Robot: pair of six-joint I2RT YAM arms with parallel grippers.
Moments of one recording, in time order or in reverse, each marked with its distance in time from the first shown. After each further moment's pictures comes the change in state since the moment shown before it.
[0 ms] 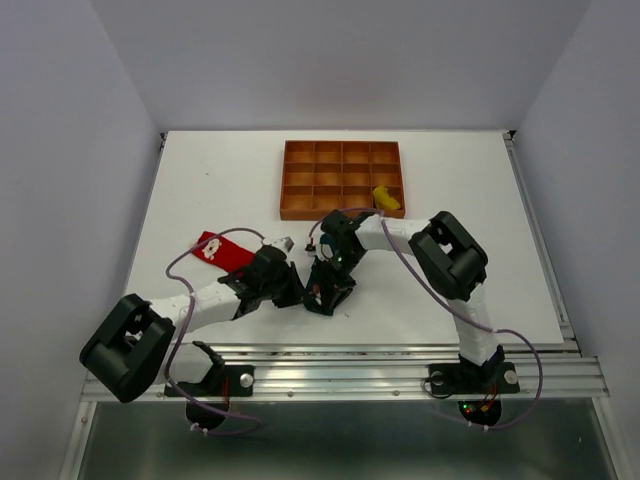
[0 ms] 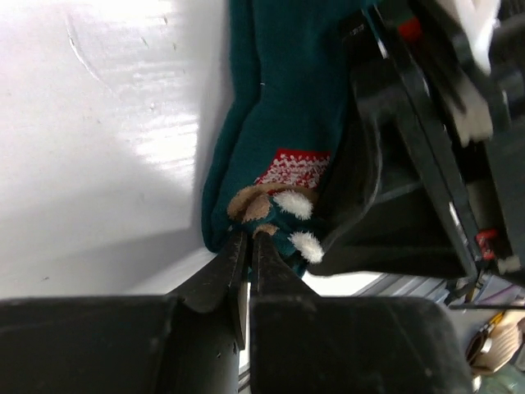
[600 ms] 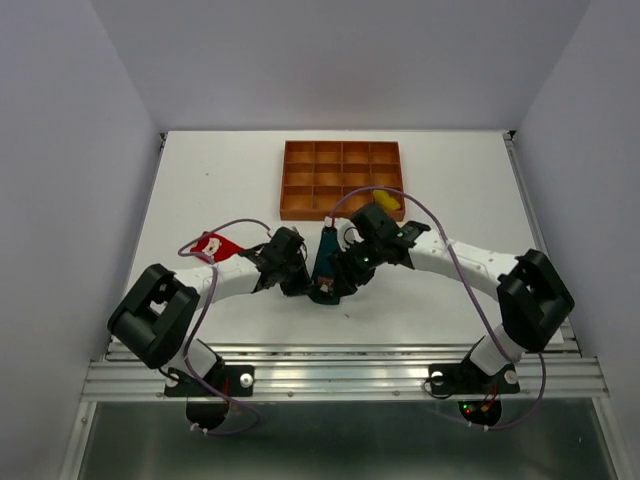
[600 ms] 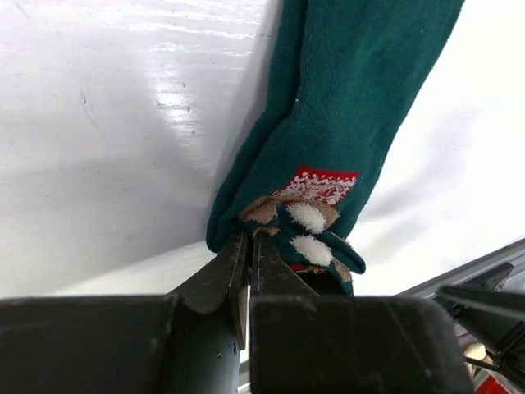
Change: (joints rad) left arm 0.000 0.224 0.263 -0.230 -0.060 -0.122; right arm 0.008 -0.520 -0.299 0.248 0.286 -0.100
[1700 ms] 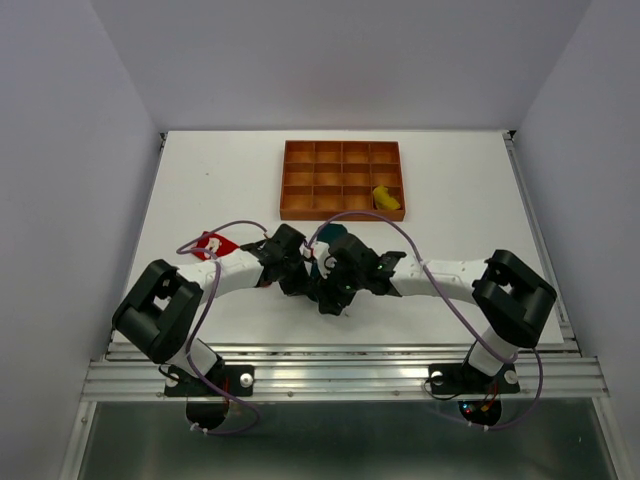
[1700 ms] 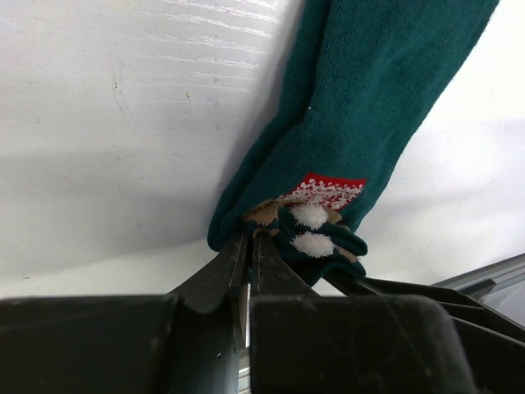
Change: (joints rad) left arm 0.002 0.032 0.056 -0.103 -0.011 -0.077; right arm 0.188 0.038 -0.173 0.357 0.203 -0.062
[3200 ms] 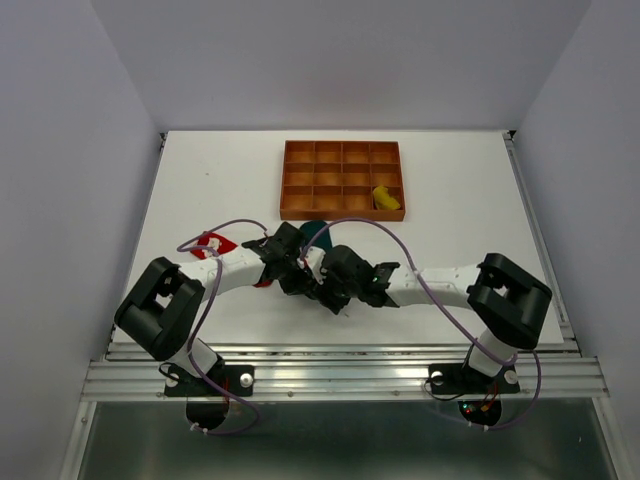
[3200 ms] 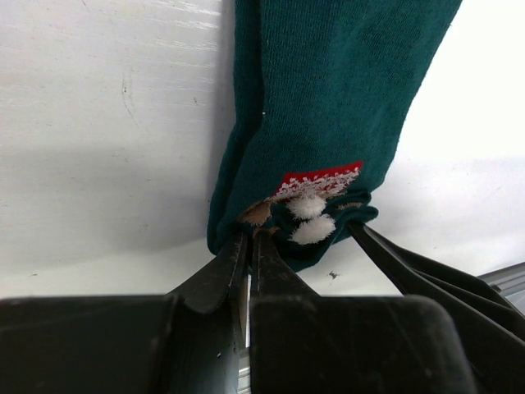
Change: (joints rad) left arm 0.001 0.018 0.030 -0.040 -0.012 0.002; right arm 0.075 0.008 -0.037 0.097 0.346 -0.126
